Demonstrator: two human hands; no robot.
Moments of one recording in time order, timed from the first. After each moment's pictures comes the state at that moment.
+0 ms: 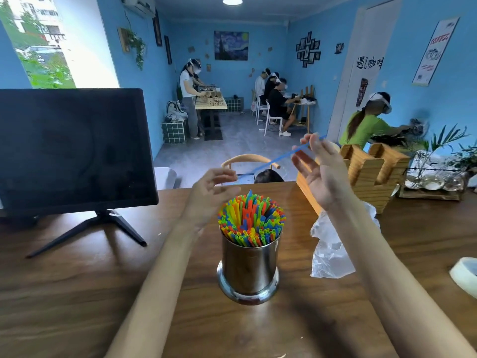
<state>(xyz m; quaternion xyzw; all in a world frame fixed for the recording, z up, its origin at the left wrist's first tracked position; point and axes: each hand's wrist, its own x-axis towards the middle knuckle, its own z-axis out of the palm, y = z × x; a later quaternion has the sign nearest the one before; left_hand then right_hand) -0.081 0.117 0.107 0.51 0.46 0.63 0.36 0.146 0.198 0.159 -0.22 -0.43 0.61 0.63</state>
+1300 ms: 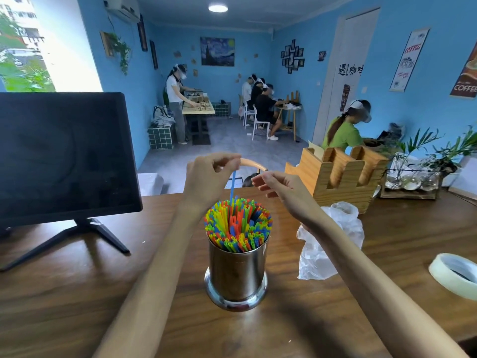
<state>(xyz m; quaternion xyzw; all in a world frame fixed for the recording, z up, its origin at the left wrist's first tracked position) -0.055 0.142 0.151 0.62 0.55 0.56 0.07 0.143 0.188 0.121 -0.36 -0.74 0.39 0.43</state>
